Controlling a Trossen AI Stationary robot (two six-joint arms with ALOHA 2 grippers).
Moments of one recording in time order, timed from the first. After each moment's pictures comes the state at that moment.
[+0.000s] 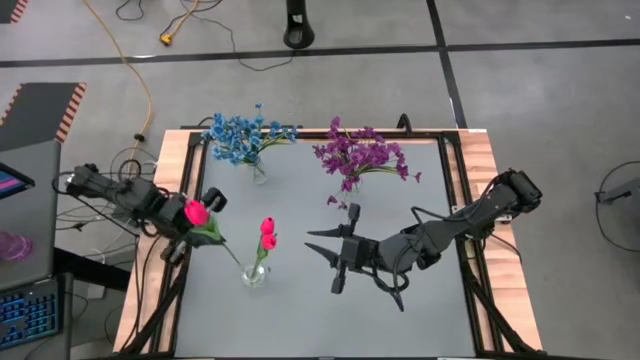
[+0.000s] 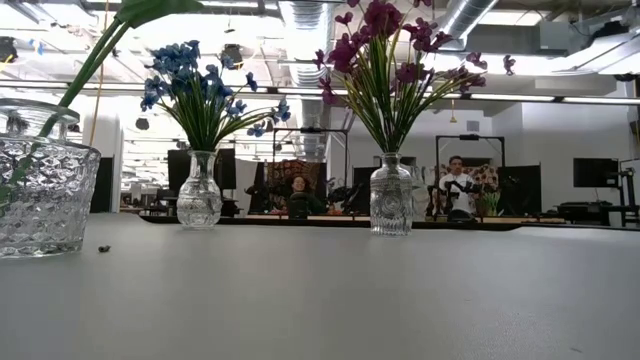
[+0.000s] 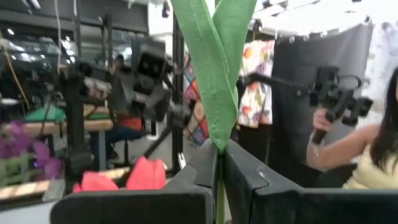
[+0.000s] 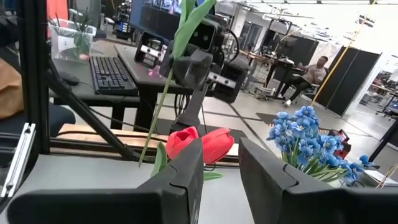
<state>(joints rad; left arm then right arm) -0.37 0.45 0.51 0.19 0.11 -0.08 0.48 1.62 1.40 0.20 0.73 -0.23</state>
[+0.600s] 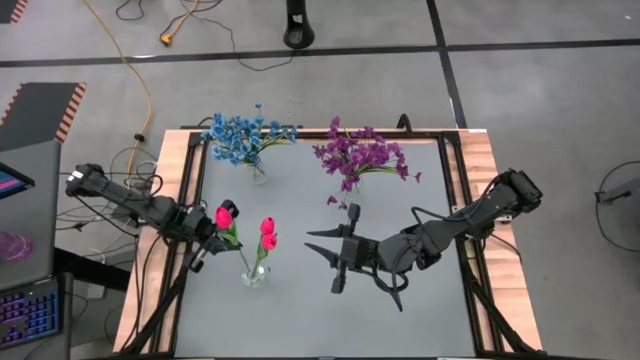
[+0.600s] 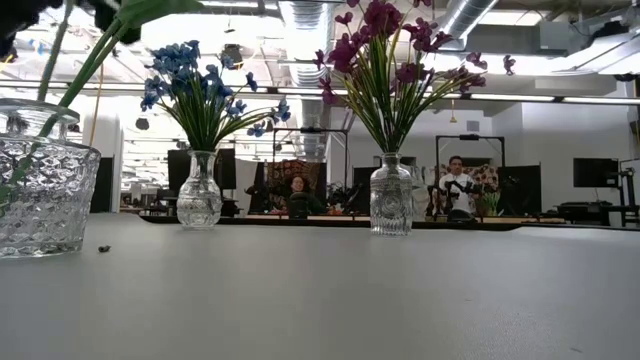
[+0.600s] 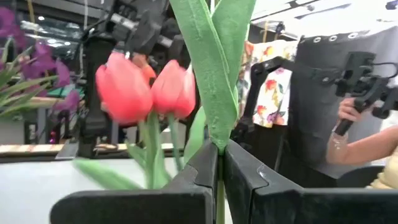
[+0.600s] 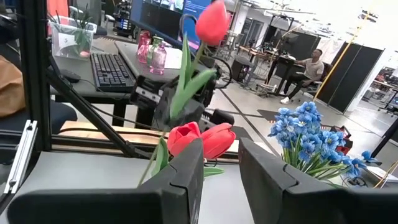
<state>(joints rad) -0.39 0.46 0.18 0.51 0.01 -0.15 0.48 1.62 1.40 0.18 0.73 -0.21</state>
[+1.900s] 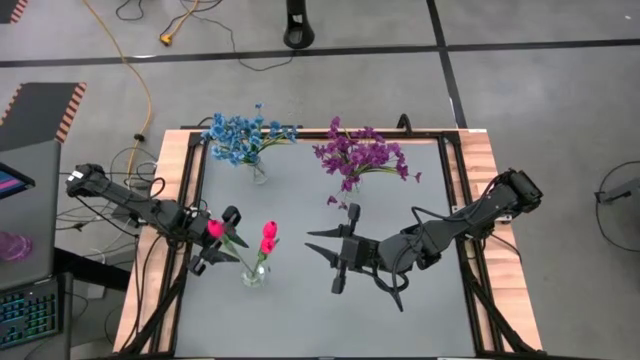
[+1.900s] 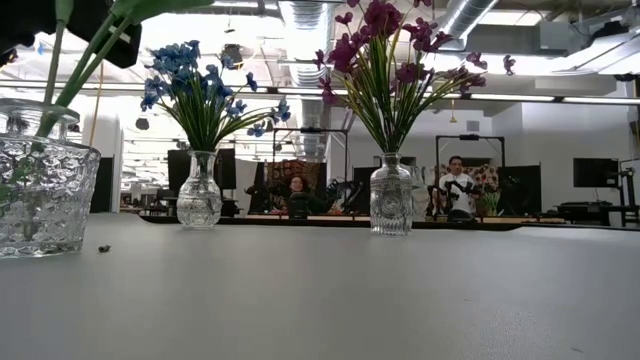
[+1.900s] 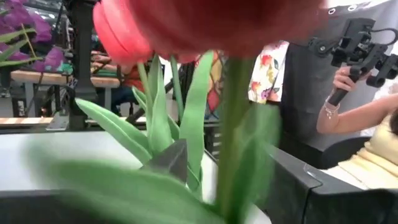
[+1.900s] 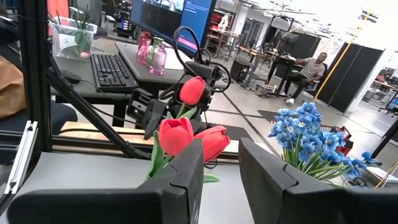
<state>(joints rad) -0.39 0.46 0.14 0.45 0.05 -0.15 0.48 1.62 1.40 0.18 0.73 -0.21</state>
